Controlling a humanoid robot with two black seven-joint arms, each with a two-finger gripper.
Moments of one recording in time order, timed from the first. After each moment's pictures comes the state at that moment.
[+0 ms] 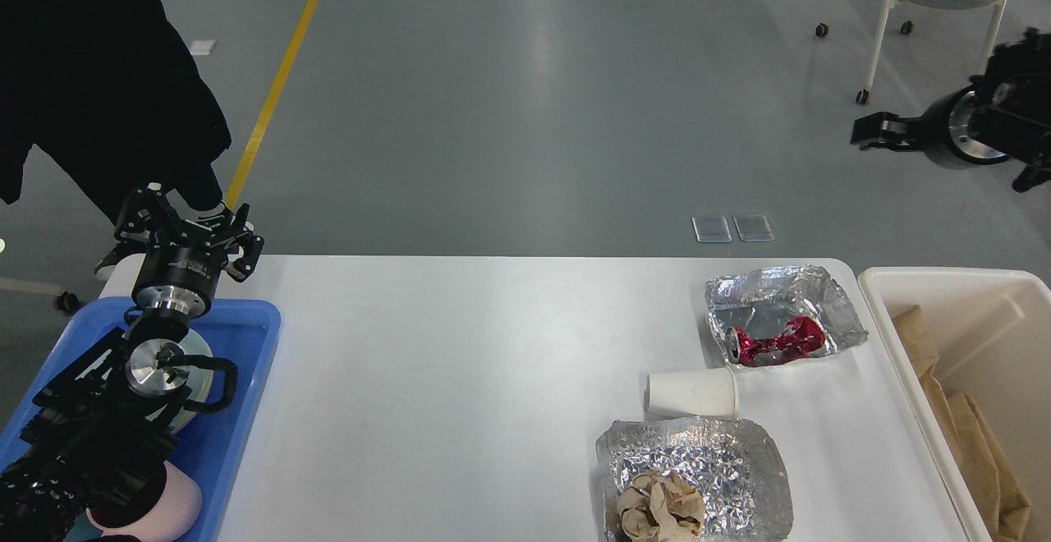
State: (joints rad) left arm -0.61 0.25 -1.05 -0.45 -0.03 -0.42 -0.37; right arm 1.76 -0.40 -1.22 0.79 -0.25 0.34 -0.04
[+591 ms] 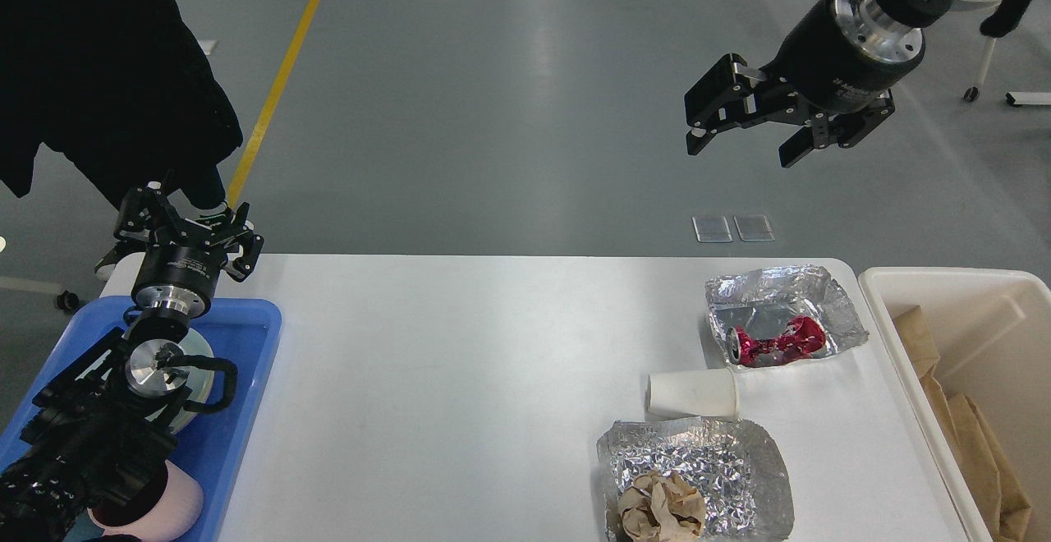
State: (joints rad) left arm -0.61 0.25 -1.05 -0.45 -0.03 -0.42 -0.37; right arm 2.32 -0.29 -1.18 1.14 0.02 0.95 -0.03
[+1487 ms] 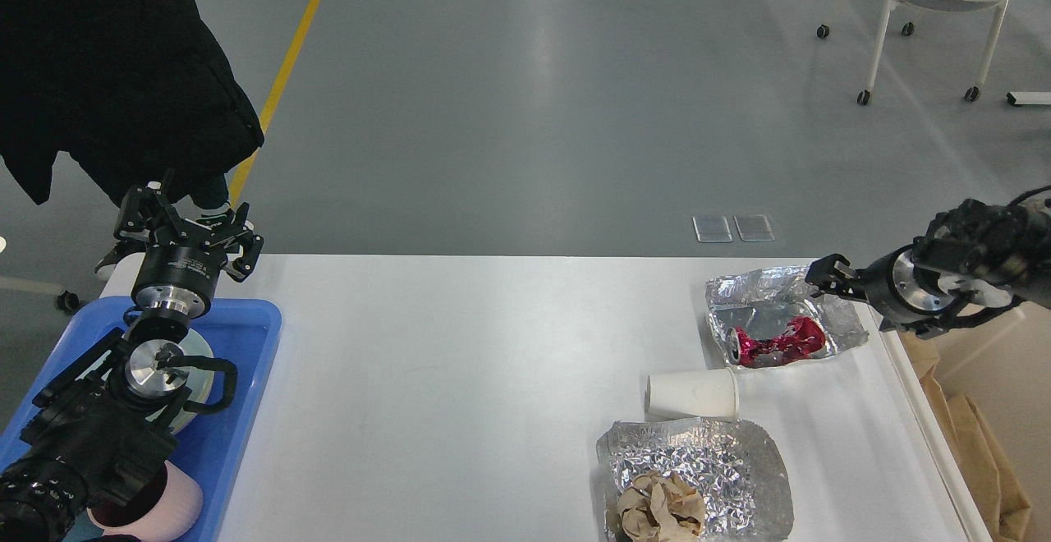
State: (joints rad) left arm -0.61 0.25 -1.05 -0.45 -0.03 -0.42 -0.37; right arm 1.36 -0.39 -1.21 0.73 0.13 0.33 -0.04
